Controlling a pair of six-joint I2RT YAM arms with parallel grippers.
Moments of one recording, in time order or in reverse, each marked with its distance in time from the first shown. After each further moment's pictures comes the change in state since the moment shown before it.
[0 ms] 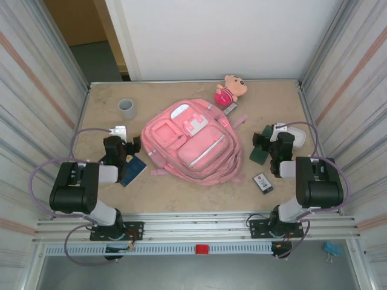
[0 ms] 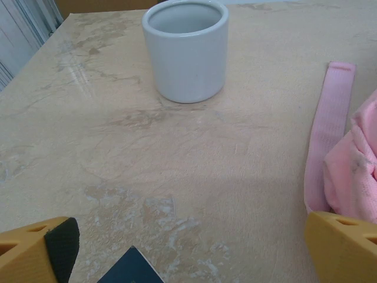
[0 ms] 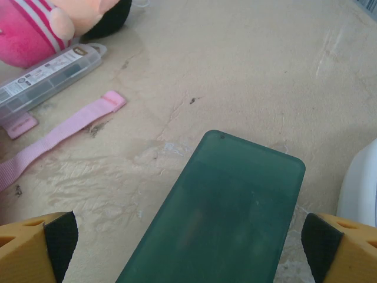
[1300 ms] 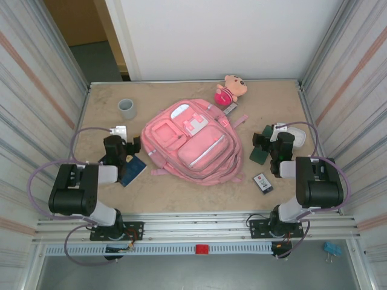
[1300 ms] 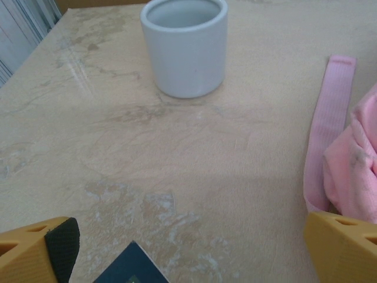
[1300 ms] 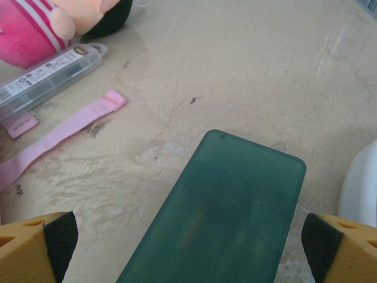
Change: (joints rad) left arm -0.014 -0.040 0.021 -0.091 -0.009 0.010; right arm -0.001 -0.003 0.003 -0.011 -0.003 0.000
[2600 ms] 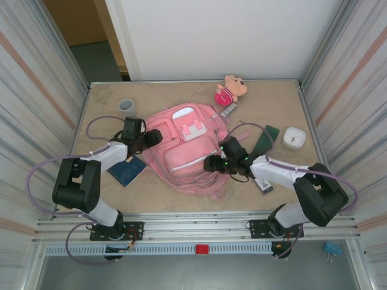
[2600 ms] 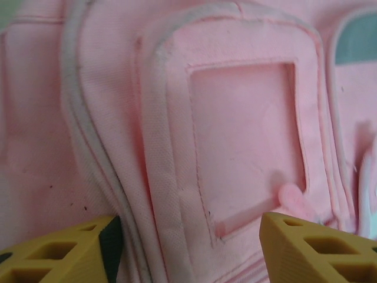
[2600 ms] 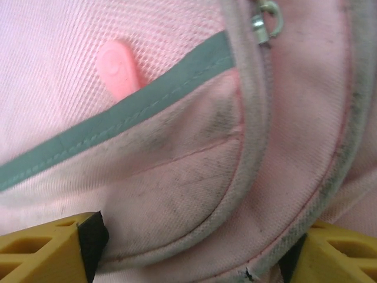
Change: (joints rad) left arm -0.173 0.081 0.408 -0.715 0.325 -0.620; right arm 0.782 -0.124 0.280 -0.909 -0.105 0.643
